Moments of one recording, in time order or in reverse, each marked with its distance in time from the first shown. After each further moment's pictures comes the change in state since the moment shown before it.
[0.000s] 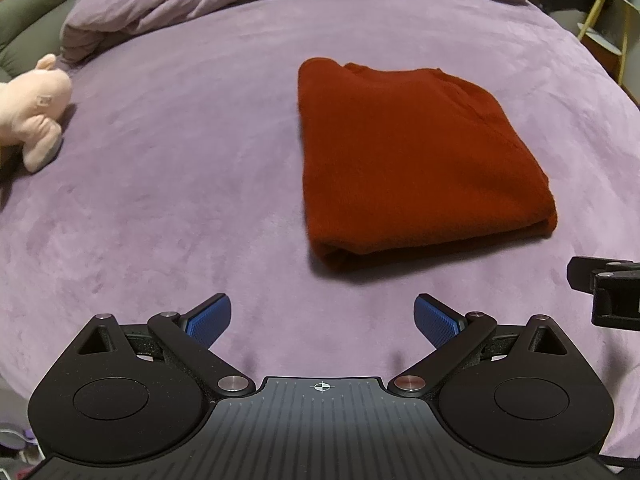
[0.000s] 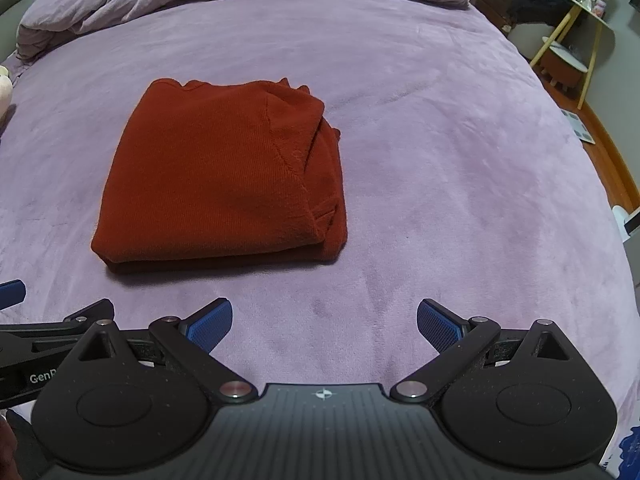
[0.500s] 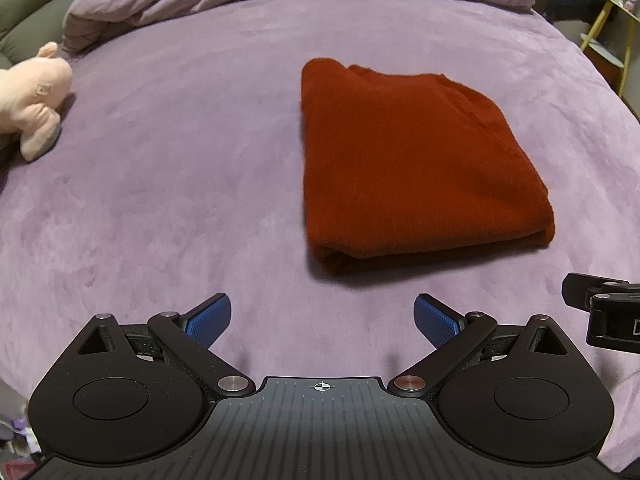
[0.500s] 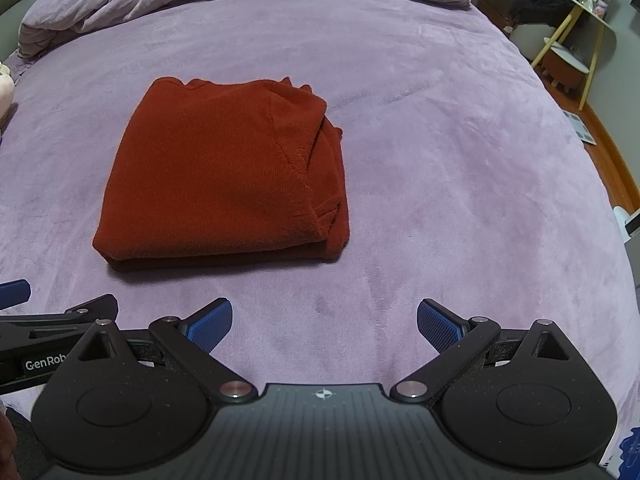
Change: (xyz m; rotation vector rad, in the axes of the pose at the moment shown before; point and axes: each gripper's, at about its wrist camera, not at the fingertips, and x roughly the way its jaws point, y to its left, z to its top) left arm 0.000 0.003 0.000 -0.039 -0.006 -0.014; right arm 0.000 0.001 0.000 -0.004 0.003 0.007
